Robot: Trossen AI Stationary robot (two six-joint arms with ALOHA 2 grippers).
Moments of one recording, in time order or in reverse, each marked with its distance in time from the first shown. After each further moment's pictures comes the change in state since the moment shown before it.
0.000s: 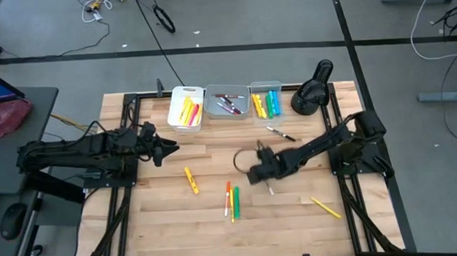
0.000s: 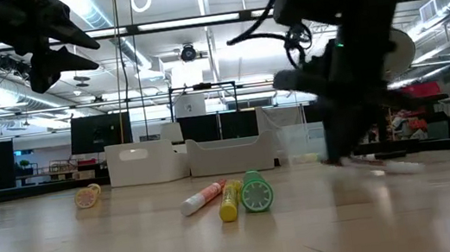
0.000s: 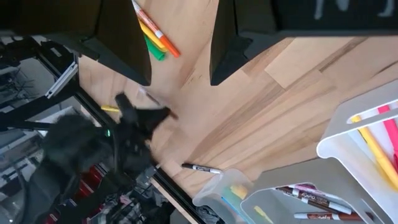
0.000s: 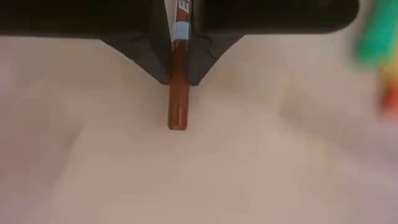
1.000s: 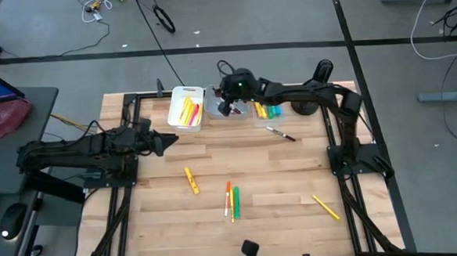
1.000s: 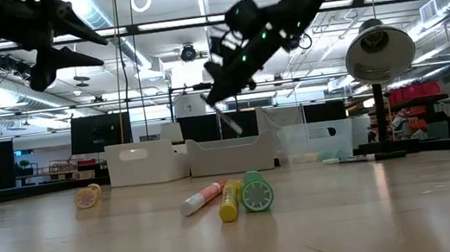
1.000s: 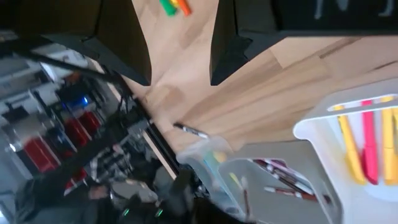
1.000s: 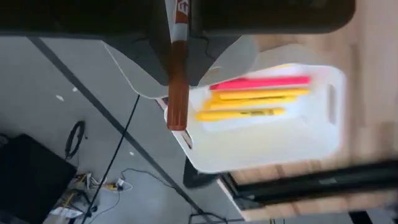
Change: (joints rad) left arm 0.000 0.000 0.001 0.061 -0.153 -0.183; right arm -0.670 0.189 0.431 0.557 -0.264 -1.483
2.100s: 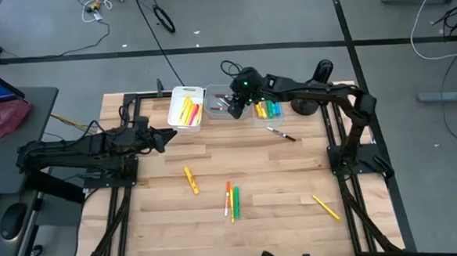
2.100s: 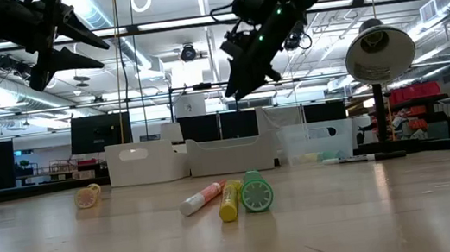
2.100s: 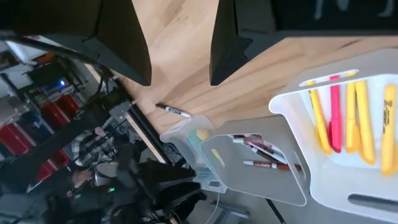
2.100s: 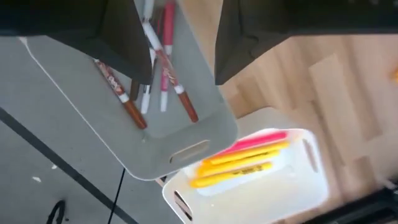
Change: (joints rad) left arm 0.000 0.000 0.000 0.000 -0.118 0.046; right arm 0.011 -0.149 0.001 -0.401 -0.017 0.213
